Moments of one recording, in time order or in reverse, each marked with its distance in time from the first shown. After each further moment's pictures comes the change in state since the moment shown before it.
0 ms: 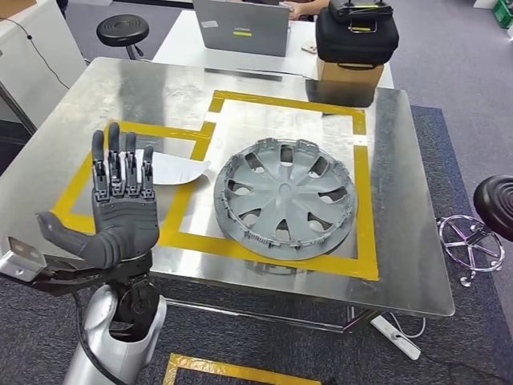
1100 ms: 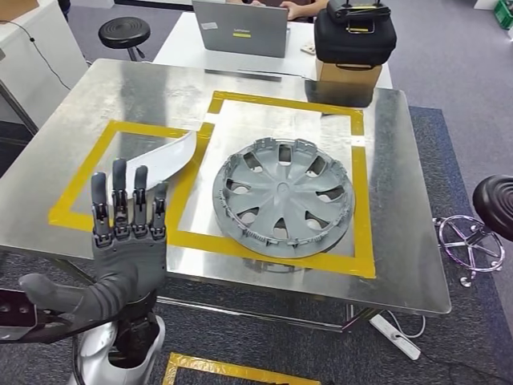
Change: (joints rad) left arm 0.090 0.019 -0.055 -0.067 -0.116 -0.352 -0.108; right arm 0.002 -0.011 -0.001 0.000 0.024 0.030 -0.008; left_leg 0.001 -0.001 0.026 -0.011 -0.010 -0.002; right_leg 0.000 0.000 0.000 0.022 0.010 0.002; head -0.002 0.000
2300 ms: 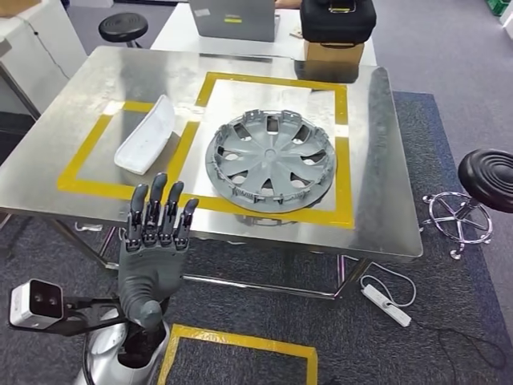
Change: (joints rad) left arm -0.009 0.019 -0.015 0.088 0.002 -0.060 0.028; right arm -0.013 -0.009 -0.003 0.000 -0.004 0.004 -0.010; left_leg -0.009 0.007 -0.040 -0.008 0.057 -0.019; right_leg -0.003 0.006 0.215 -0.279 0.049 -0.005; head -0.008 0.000
